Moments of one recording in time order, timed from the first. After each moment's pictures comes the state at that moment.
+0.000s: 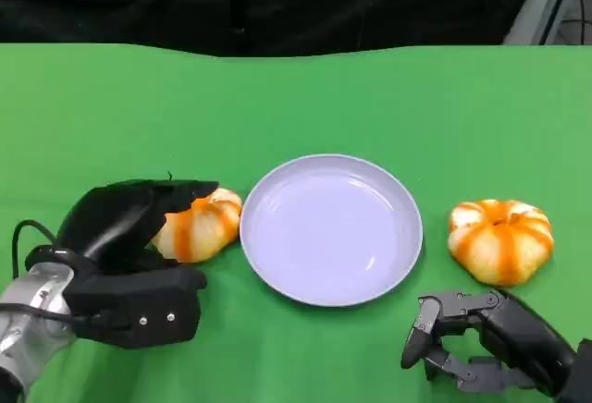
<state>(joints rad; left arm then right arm) -0.51 0.37 -0.34 0.89 0.71 -0.55 0.25 -0.11 -0.17 0.13 0.61 0.03 -0.79 0.55</state>
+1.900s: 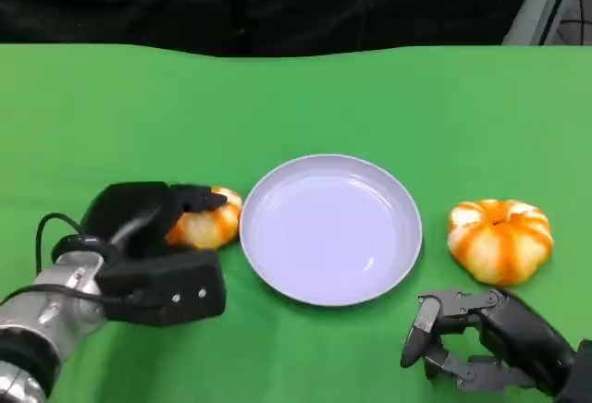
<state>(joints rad) -0.66 0.29 -0.46 1.13 0.67 -0.49 0.36 -0.11 -0.17 0.13 0.61 0.03 -0.80 0.54</state>
